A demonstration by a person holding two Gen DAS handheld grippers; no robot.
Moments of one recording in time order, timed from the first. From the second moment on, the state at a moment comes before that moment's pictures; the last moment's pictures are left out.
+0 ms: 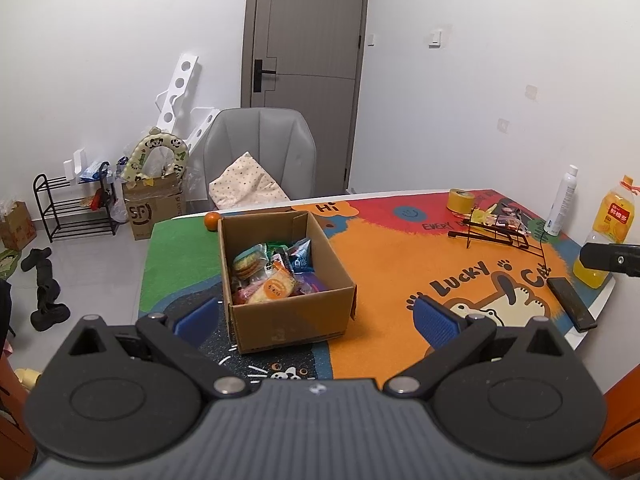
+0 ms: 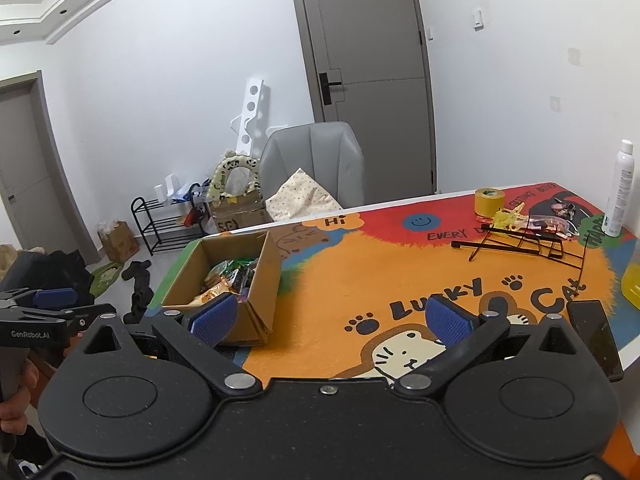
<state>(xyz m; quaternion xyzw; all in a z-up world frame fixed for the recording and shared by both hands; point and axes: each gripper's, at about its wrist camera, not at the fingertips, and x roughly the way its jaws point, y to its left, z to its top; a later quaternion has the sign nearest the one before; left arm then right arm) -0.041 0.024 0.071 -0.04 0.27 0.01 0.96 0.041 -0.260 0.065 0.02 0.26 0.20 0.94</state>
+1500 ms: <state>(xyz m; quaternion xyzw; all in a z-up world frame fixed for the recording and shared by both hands) -0.041 0.022 0.071 -0.03 0.27 0.01 0.96 0.040 -0.256 0.063 0.02 0.27 0.21 0.94</state>
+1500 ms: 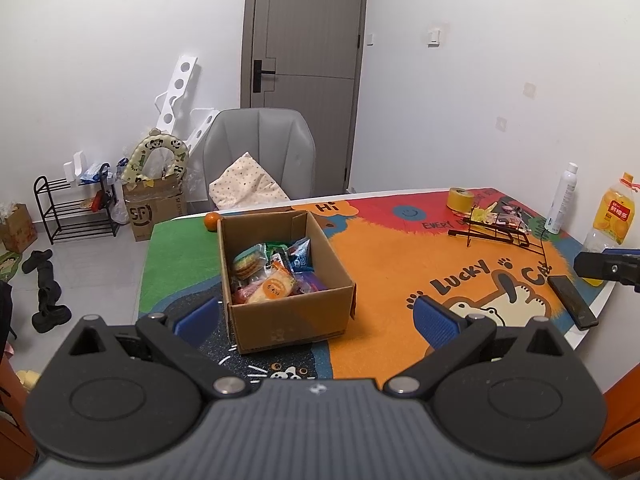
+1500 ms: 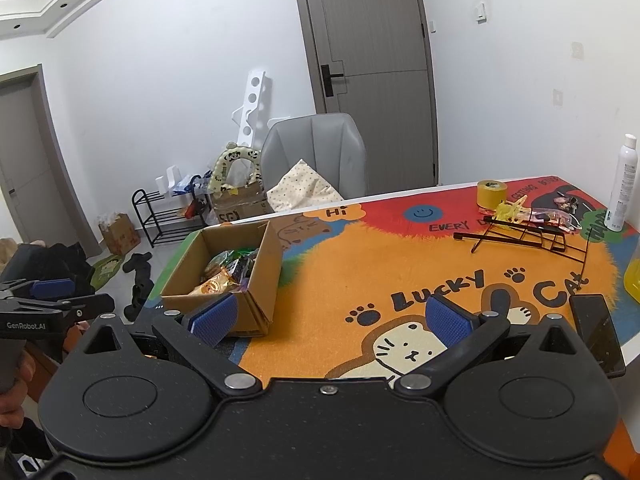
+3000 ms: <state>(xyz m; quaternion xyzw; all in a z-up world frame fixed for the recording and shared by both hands) -0.041 0.018 0.067 -0.03 0.27 0.01 0.96 0.043 -0.255 0.056 0.02 0.28 0.21 0.94</state>
